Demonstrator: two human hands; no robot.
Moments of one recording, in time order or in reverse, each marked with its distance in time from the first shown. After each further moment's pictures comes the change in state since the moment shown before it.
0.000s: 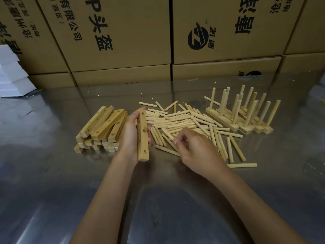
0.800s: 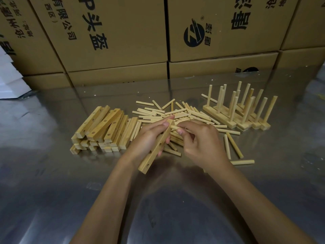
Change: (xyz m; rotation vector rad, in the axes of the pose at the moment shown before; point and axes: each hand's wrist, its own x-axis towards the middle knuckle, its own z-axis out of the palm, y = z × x) left_hand -0.011 -0.013 0.018 0.427 -0.410 0.070; right_hand 0.004 0.000 -0.013 0.028 0.287 -0.135
